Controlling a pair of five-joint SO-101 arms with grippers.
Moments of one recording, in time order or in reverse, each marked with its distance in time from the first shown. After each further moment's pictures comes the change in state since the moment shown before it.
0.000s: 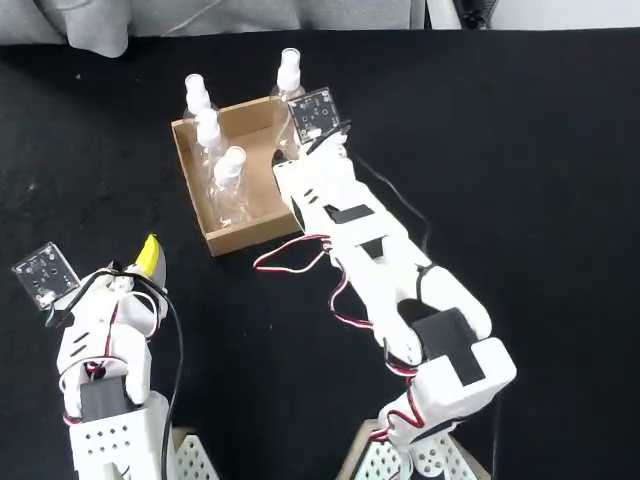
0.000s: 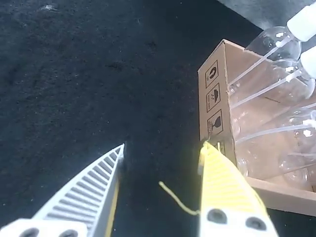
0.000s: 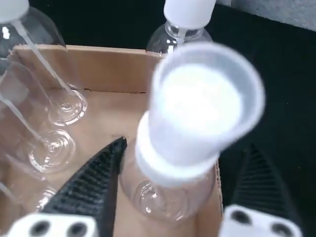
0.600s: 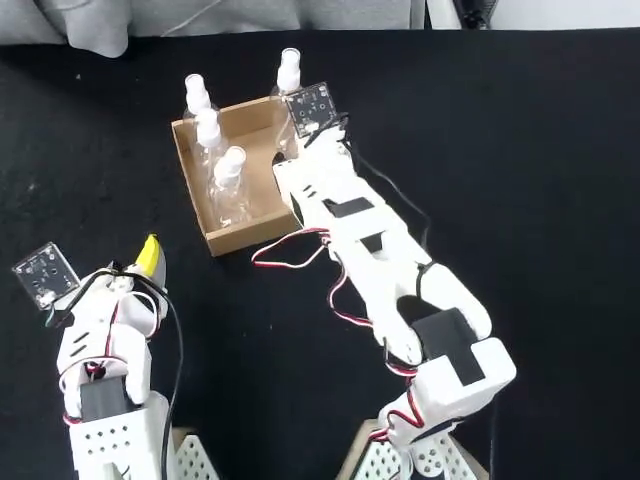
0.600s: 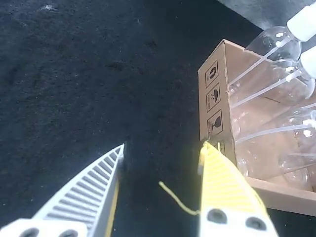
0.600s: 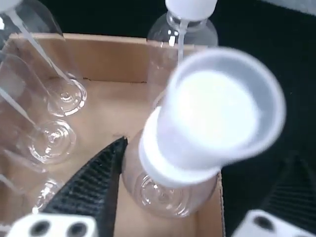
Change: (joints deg) left arm 0.0 0.0 0.0 0.0 0.0; right arm 0.0 0.0 -3.3 7.8 0.0
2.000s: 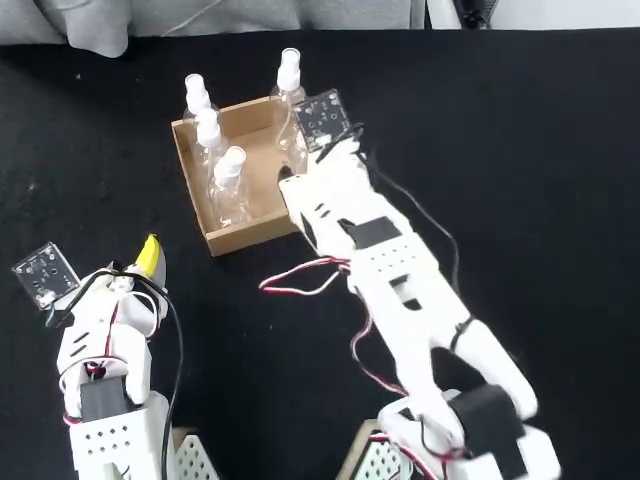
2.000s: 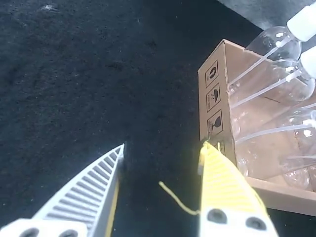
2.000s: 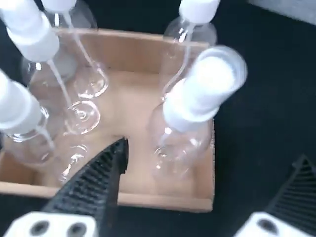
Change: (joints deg) left arm 0.0 0.0 0.0 0.0 0.0; right arm -1.2 -25.1 11.1 14.2 0.0
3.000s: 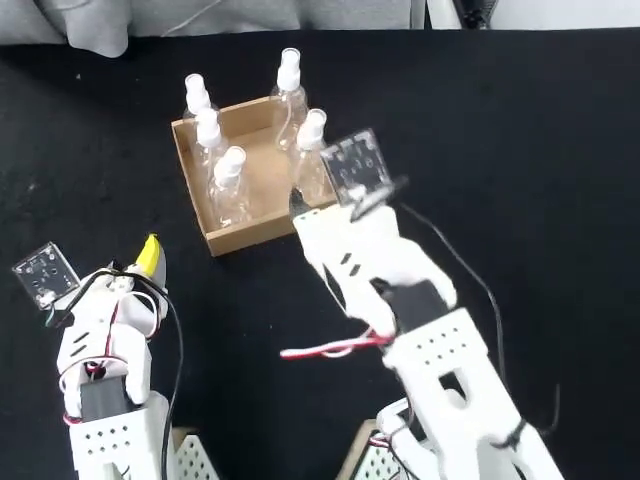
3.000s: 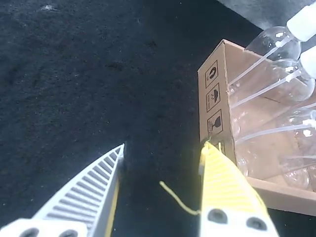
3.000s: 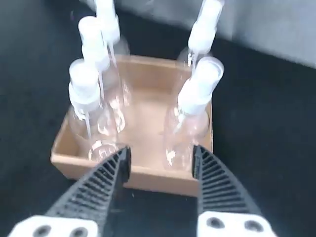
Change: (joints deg) left arm 0.0 0.0 0.0 0.0 0.0; right arm -2.4 -34.0 13.9 12.1 -0.1
